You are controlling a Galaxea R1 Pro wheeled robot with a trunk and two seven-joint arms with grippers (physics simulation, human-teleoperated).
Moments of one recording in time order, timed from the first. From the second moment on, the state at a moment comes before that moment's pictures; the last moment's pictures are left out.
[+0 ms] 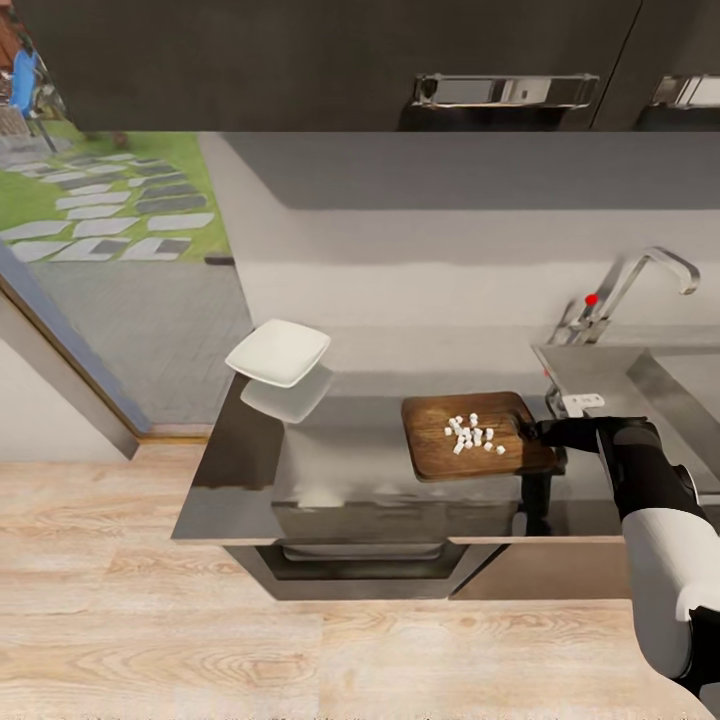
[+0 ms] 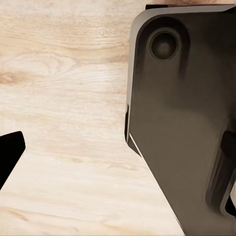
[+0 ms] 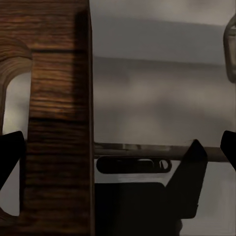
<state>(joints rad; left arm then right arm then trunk) -0.22 0.00 -0.35 0.07 0.40 -0.24 0.13 -0.96 -0.22 -0.34 -0.85 0.47 0.63 0.55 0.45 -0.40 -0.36</state>
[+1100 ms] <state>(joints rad) -0.22 0.00 -0.35 0.07 0.40 -0.24 0.13 -0.96 -0.15 -0.34 -0.86 0.47 0.62 0.55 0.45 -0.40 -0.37</state>
